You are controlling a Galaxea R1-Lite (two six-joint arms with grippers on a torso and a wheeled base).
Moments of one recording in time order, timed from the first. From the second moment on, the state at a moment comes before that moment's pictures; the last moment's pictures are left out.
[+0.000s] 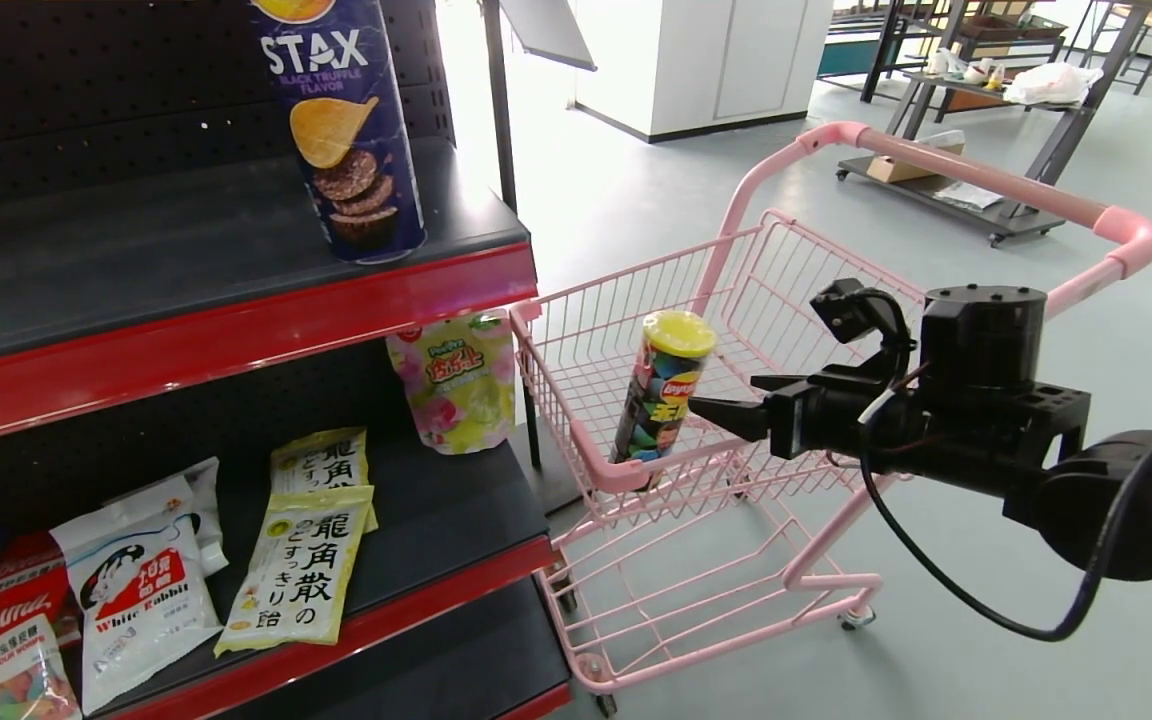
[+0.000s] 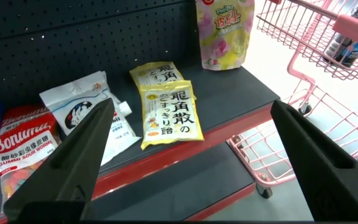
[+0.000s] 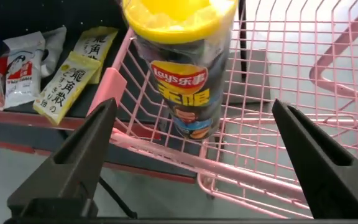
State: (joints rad) left arm 0.00 0.00 0.00 0.01 -0.03 0.01; right arm 0.39 1.81 -0.79 -0.72 0.29 0.08
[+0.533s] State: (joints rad) left arm 0.00 0.00 0.00 0.01 -0.03 0.01; right arm 0.44 1.91 -0.89 -0.72 0.29 0.08
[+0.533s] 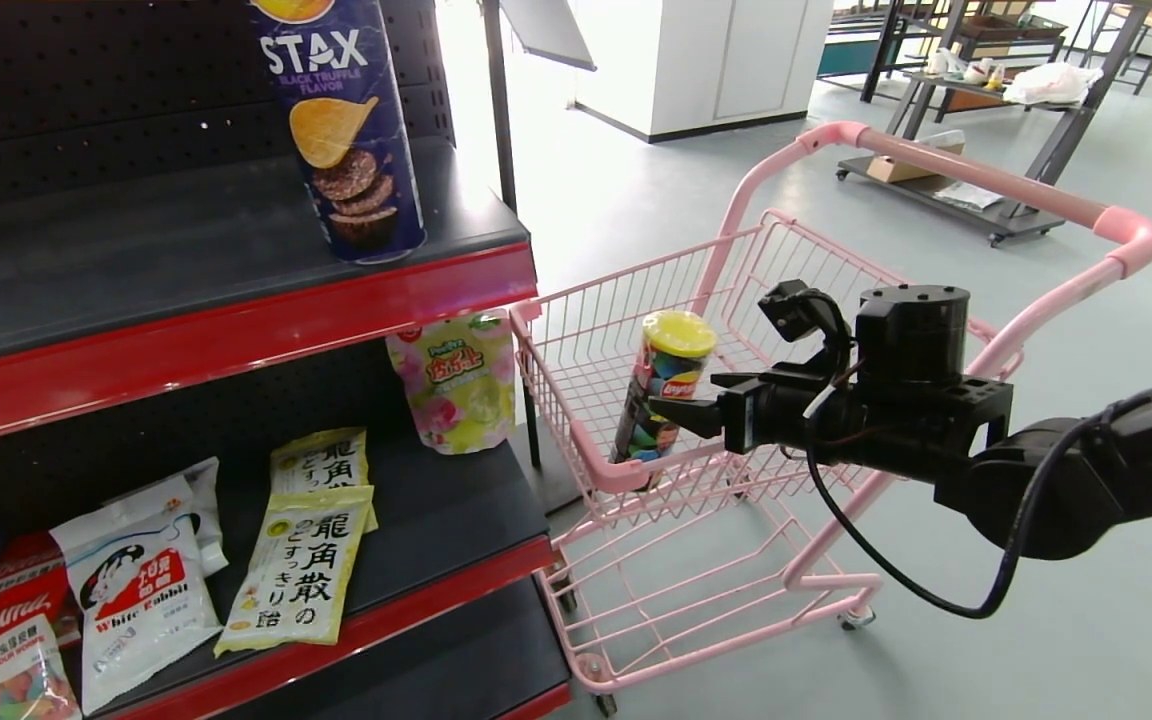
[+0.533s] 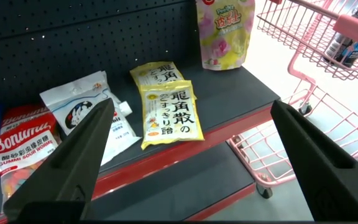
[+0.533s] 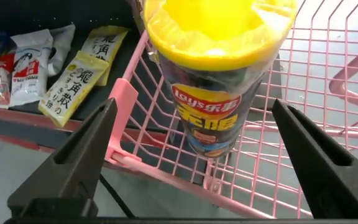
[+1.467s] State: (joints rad) left arm 0.00 0.00 0.00 0.01 -0.02 0.01; right arm 0.46 2.01 -1.00 -0.72 0.27 0.07
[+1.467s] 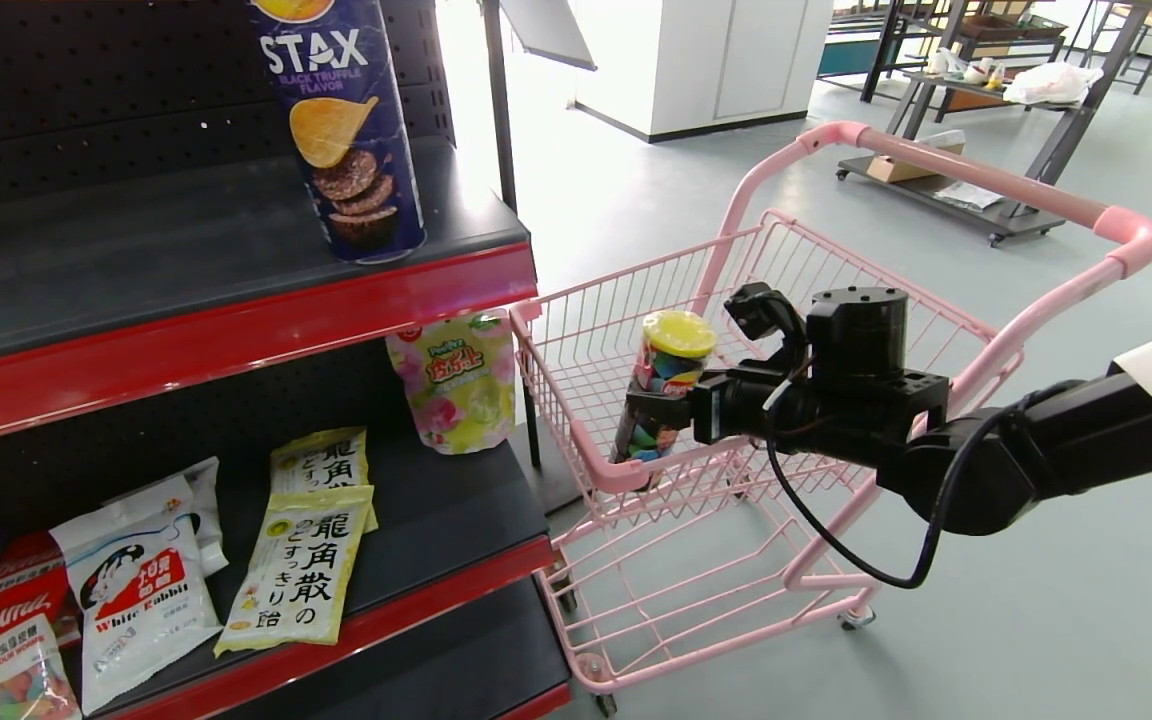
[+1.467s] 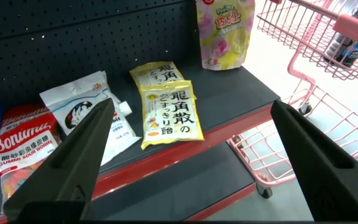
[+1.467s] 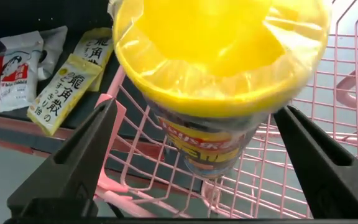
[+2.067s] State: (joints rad) left arm 0.00 0.00 0.00 0.01 -0.02 0.01; right arm 0.47 2.11 -1.09 -0.73 0.24 0.08
